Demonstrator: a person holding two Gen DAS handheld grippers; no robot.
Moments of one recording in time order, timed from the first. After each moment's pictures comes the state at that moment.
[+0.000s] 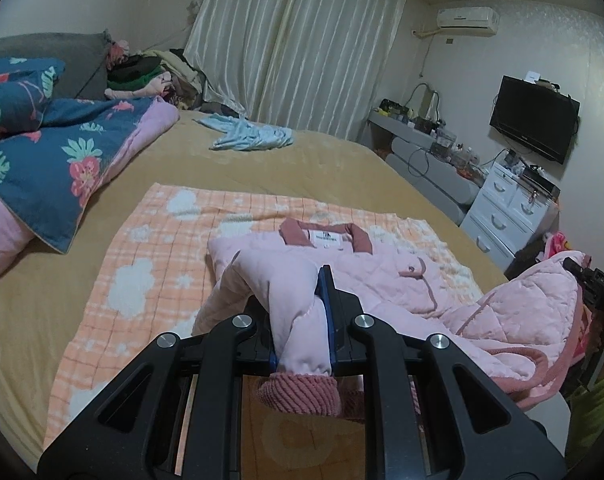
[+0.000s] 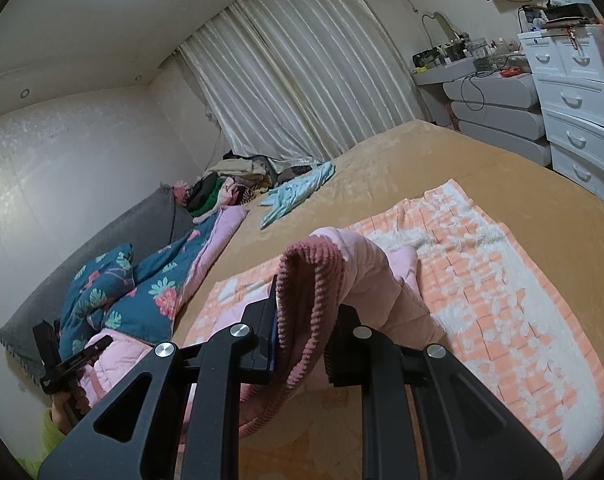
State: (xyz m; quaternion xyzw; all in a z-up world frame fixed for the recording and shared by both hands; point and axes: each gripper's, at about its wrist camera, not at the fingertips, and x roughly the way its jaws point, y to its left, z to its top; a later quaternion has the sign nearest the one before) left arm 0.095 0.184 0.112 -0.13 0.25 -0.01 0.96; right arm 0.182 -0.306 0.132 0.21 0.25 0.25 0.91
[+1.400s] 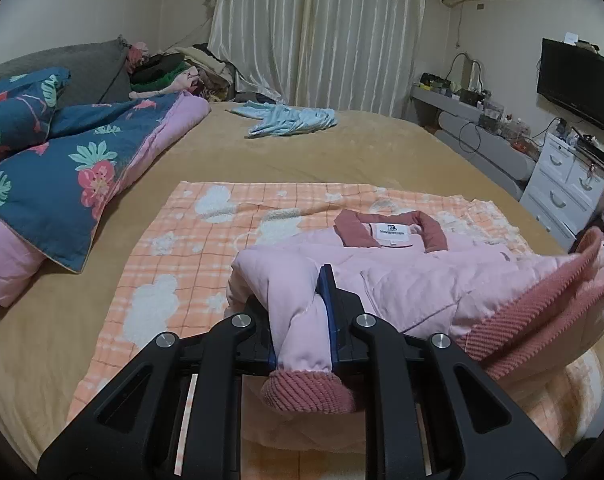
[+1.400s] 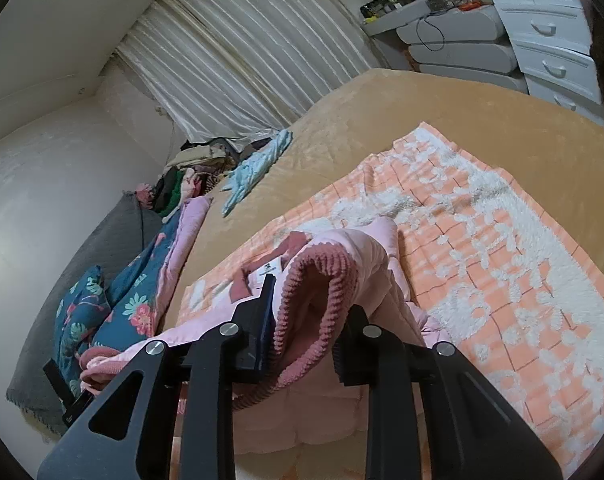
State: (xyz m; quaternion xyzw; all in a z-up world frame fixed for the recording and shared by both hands) left arm 0.198 0.197 0.061 -0.07 0.29 0.07 0.95; right arm 0.312 -0.300 0.057 0.28 0.33 0.20 0.88
